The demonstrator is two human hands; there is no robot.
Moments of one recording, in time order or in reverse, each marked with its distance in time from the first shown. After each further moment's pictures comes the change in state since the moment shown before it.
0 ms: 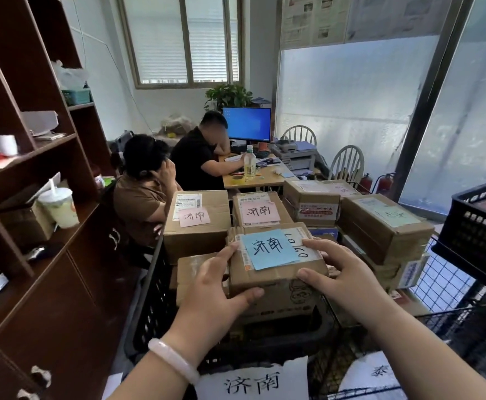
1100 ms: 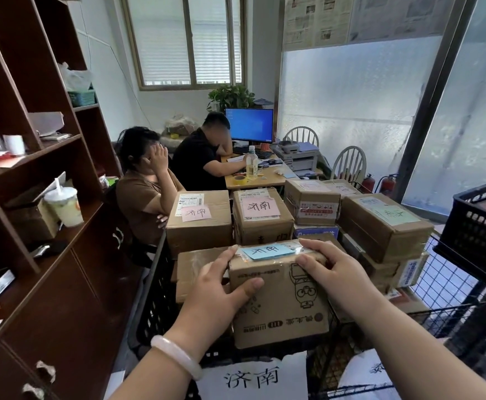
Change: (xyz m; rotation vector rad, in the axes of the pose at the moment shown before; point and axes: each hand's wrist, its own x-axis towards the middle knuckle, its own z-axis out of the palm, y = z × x) left_hand -0.008 0.012 0.000 -0.064 -0.035 -0.090; right_hand -0.002 -0.012 0.007 0.150 -0.036 0.133
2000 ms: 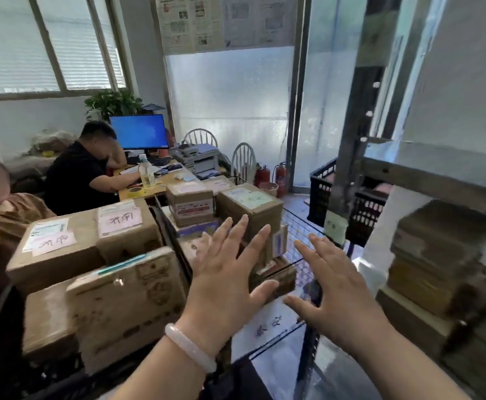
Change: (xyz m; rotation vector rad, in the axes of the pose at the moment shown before) left_hand -0.019 0.122 0.166 0.642 -0.019 0.769; right_hand -0.154 0.045 -0.137 -0.873 0.383 -0.010
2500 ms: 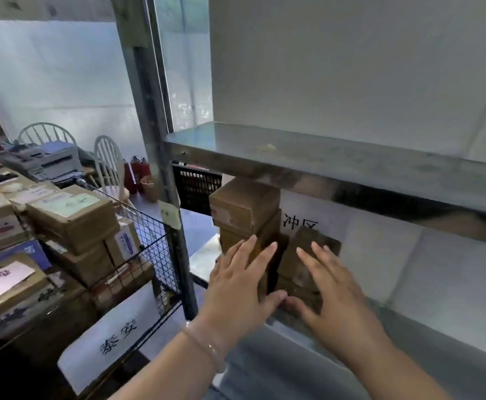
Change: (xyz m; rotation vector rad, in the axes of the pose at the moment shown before) left_hand 0.022 0.267 0.113 -0.425 -0.315 0.337; right_hand -0.183 0.173 -0.114 -0.154 0.137 0.489
